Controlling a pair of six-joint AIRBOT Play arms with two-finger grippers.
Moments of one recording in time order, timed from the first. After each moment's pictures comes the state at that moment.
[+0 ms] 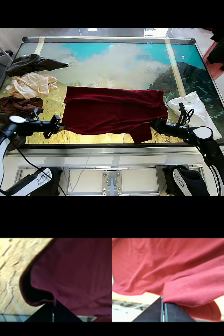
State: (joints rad) left arm 0.40 -1.13 0.55 0.82 -1.09 -1.44; right arm -0.18 -0.67 0.38 -0.65 1.00 1.36
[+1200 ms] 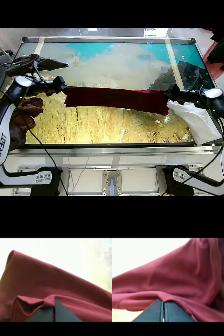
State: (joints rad) left arm 0.12 -1.46 1.17 0.86 -0.79 -1.44; right arm -0.29 -1.28 0.99 -0.73 0.87 1.31
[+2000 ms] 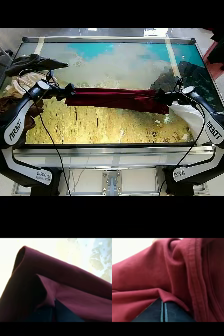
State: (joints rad) left arm 0.05 -1.66 1.19 0.86 -0.68 -1.45; right arm -0.20 -1.64 1.12 -0.82 0.77 1.31
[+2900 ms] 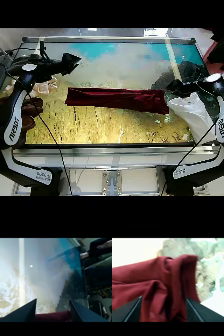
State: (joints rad) left arm 0.05 -1.65 1.46 0.20 -0.82 -1.04; right arm -0.39 -1.65 1.39 -0.92 1.13 1.25
